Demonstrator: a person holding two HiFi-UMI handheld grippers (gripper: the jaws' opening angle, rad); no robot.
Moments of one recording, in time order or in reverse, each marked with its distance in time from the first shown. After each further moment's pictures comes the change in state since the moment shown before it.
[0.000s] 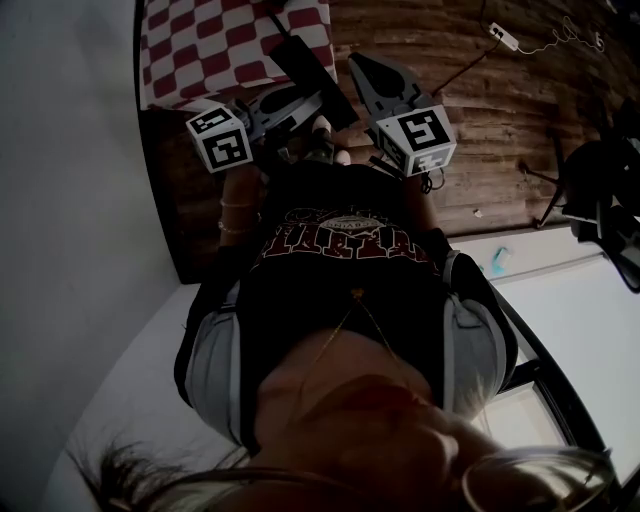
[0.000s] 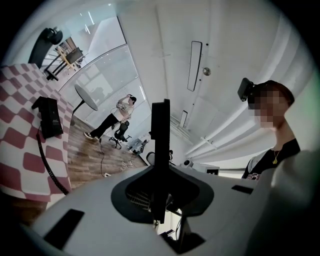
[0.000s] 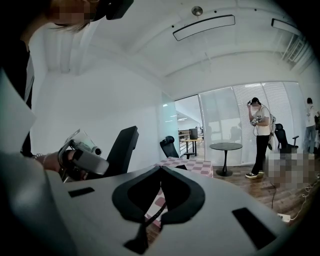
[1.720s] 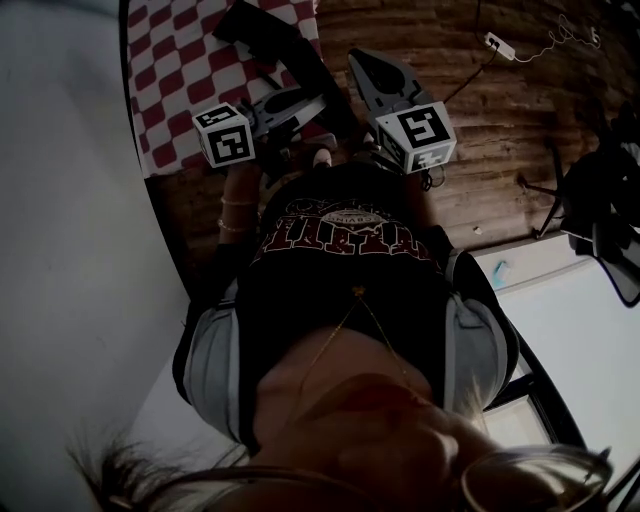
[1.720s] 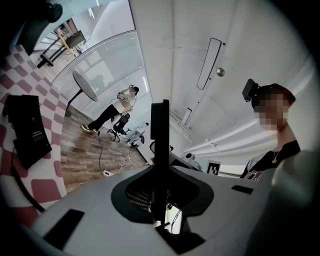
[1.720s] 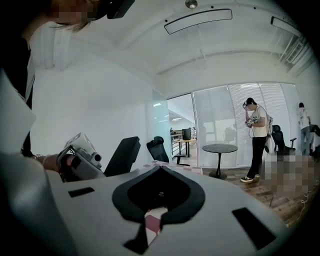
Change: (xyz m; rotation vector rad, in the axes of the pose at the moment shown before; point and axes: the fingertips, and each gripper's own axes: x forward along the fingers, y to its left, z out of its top) left arm 0.084 0.133 0.110 -0.075 0.104 -0.051; right arm 0.130 -0.144 0.035 0.010 0.005 -0.071
